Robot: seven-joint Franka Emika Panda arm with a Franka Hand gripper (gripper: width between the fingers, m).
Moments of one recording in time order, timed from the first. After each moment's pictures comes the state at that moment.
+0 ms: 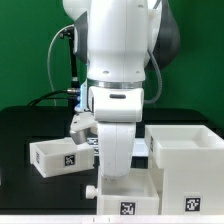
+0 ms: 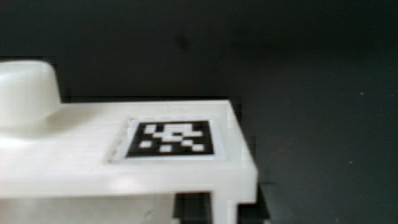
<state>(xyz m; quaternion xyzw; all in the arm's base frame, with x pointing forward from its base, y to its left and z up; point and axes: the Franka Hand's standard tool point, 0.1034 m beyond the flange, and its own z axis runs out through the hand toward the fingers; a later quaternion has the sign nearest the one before) 0.551 -0.016 0.026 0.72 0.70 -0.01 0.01</state>
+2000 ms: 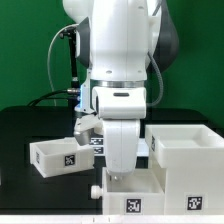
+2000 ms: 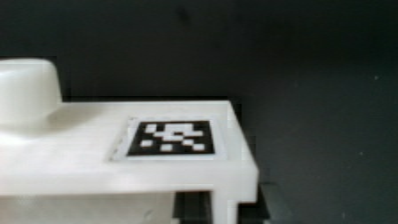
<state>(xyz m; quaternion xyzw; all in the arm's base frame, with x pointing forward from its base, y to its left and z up) 0.551 -0.010 0.024 0.71 0.70 0.02 0.02</state>
